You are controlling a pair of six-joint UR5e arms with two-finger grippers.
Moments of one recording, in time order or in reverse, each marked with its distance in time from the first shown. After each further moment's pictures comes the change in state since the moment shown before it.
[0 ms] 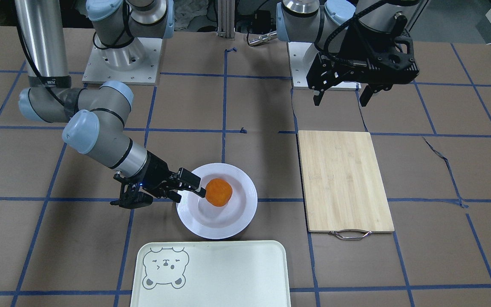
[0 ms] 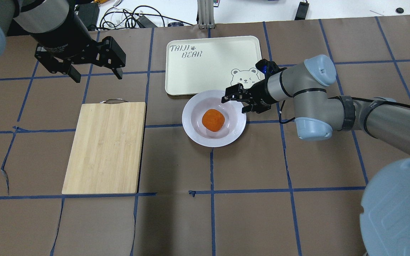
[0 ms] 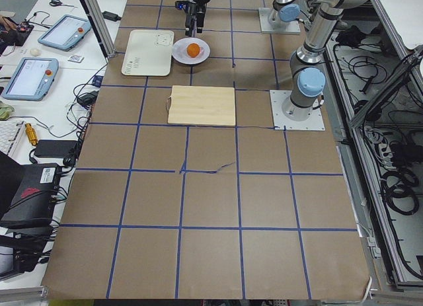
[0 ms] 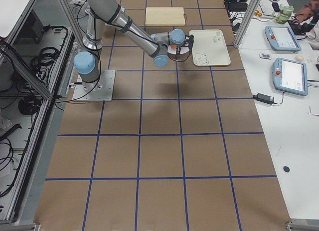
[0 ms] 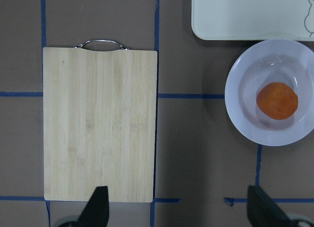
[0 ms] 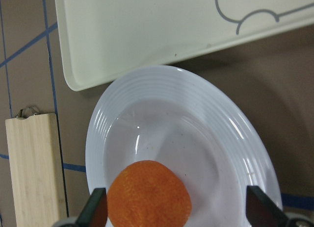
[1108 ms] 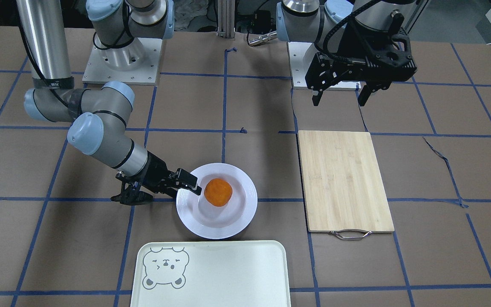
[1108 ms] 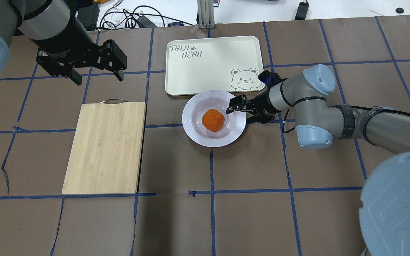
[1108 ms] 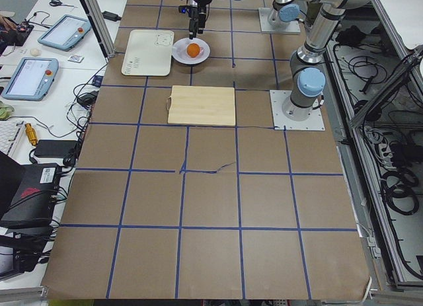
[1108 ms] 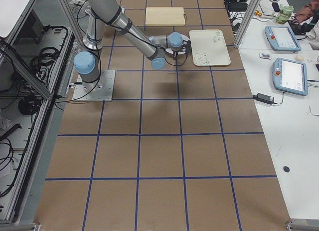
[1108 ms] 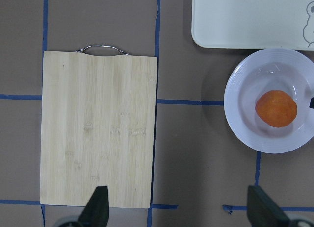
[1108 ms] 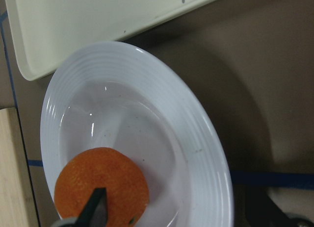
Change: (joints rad) left arm 0.003 0.017 -0.029 0.023 -0.002 -0.004; right arm -0.010 0.015 0.065 0.005 -0.037 -0.006
